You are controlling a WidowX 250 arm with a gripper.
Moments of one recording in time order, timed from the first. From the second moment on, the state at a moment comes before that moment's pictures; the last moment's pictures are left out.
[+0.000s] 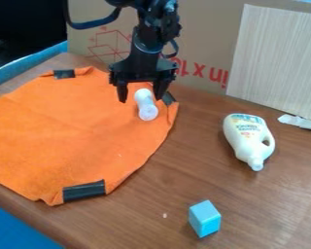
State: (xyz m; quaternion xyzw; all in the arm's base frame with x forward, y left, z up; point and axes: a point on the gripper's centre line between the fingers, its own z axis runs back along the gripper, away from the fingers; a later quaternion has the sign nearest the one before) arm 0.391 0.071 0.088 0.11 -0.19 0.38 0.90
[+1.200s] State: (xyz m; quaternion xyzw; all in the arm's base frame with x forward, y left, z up) arm 0.387 0.085 0.073 0.11 -0.16 0.40 0.89
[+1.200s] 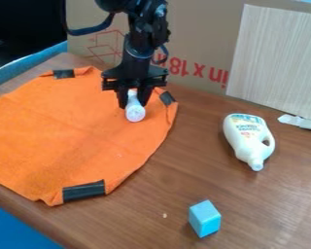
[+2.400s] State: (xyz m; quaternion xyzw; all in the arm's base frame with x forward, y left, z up) arm 0.334 -0.052 0.099 0.07 -0.18 0.22 0.96
